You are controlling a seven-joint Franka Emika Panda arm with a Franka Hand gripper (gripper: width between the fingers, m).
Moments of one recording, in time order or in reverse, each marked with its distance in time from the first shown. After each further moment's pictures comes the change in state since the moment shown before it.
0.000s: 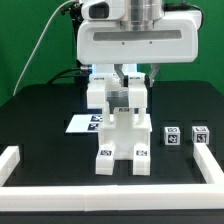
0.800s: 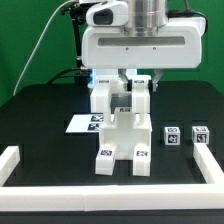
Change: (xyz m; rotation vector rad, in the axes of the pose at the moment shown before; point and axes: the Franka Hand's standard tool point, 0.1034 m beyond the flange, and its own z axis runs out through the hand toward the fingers) arm 0.000 -0.008 0.008 -0.001 0.000 0.024
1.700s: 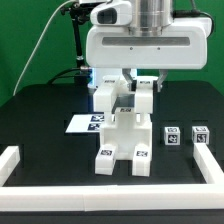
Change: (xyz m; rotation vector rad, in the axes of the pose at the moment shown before) arm 0.004 -0.004 -0.001 0.003 0.002 0.082
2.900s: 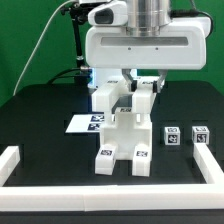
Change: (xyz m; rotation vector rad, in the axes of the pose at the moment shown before) arm 0.005 -0.004 0.000 0.025 0.043 0.021
